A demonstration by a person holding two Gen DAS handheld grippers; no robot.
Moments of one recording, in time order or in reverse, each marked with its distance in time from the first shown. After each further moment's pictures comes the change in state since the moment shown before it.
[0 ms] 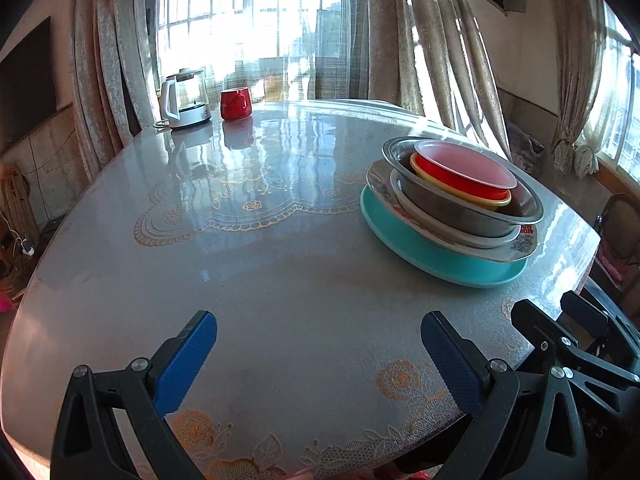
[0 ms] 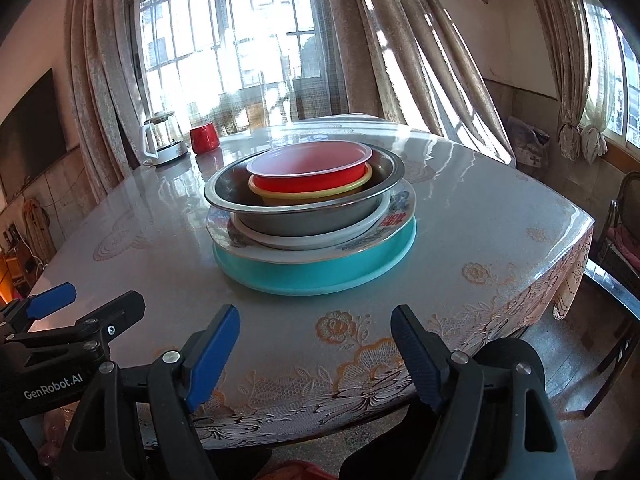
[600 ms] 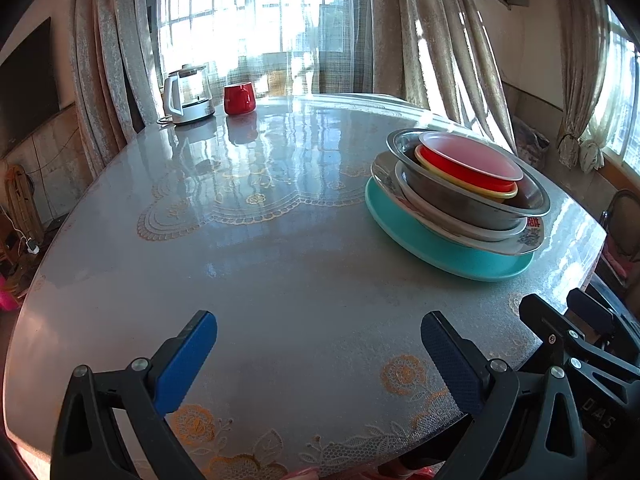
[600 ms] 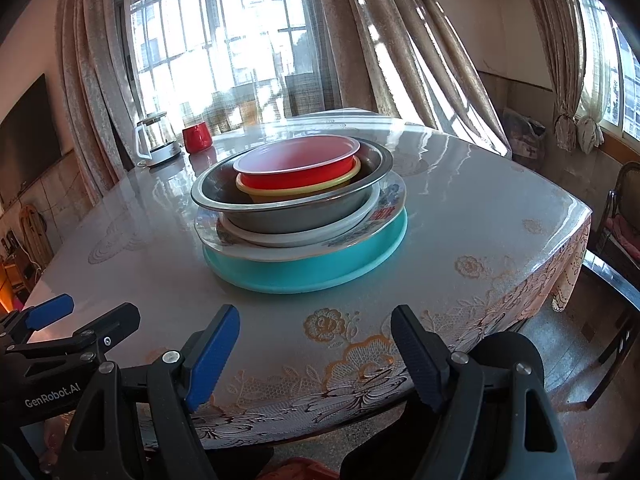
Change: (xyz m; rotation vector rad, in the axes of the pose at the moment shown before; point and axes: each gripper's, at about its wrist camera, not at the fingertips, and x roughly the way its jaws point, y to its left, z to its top) left arm 0.001 -0.003 -0.002 0.008 0.011 0.030; right arm 0.000 -0.004 -0.001 0.020 0.016 -0.005
